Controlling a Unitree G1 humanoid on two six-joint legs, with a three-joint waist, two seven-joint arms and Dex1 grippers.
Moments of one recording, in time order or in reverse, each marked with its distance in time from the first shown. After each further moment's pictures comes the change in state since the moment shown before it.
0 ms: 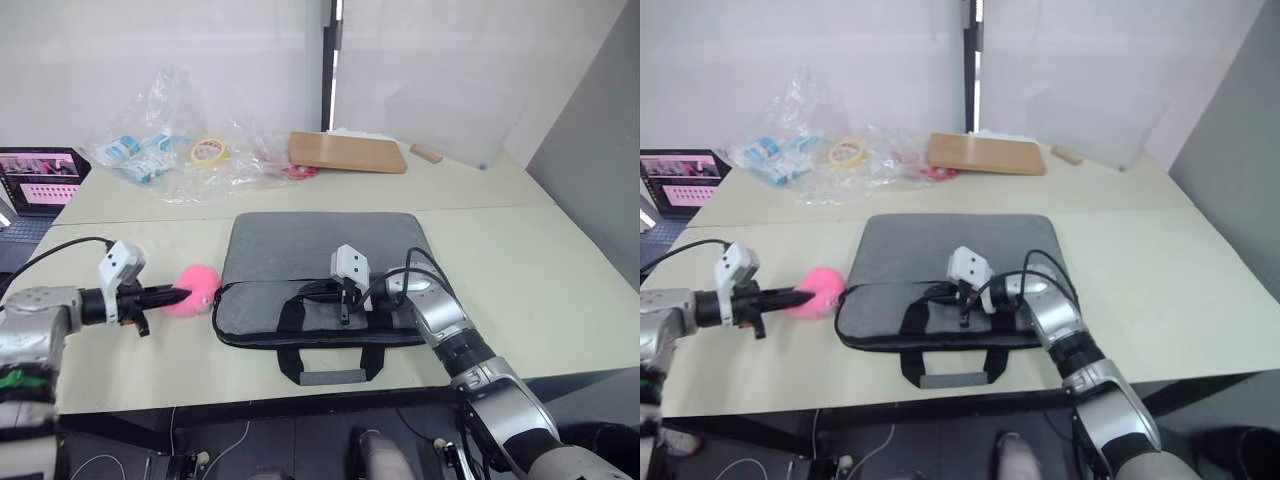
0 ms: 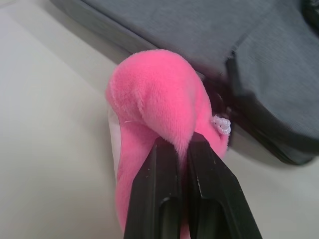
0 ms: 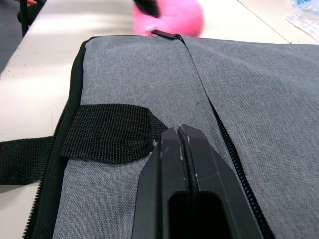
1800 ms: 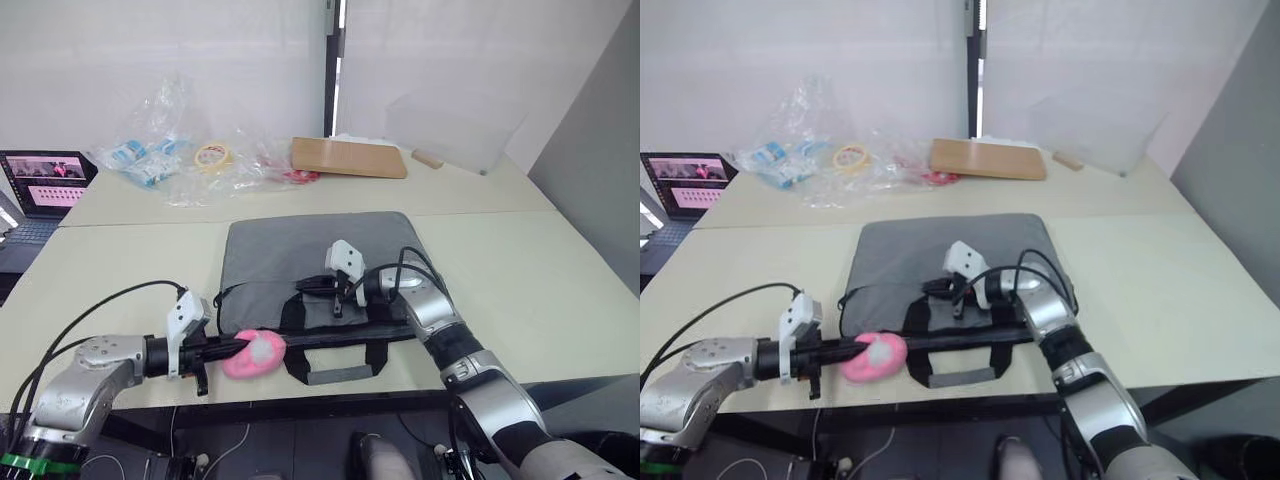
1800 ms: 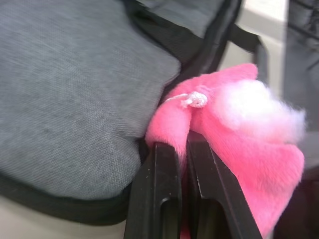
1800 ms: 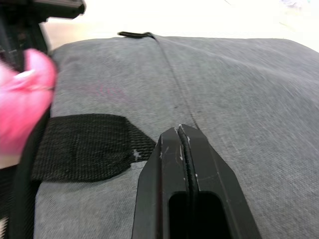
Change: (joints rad) left arm 0.254 -0.135 -0.111 -0.487 -0.135 0.071 0.235; right arm -0.042 0.067 -0.052 0.096 -0.016 -0.011 -0.025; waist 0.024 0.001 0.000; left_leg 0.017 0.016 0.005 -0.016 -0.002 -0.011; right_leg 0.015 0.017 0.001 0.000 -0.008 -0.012
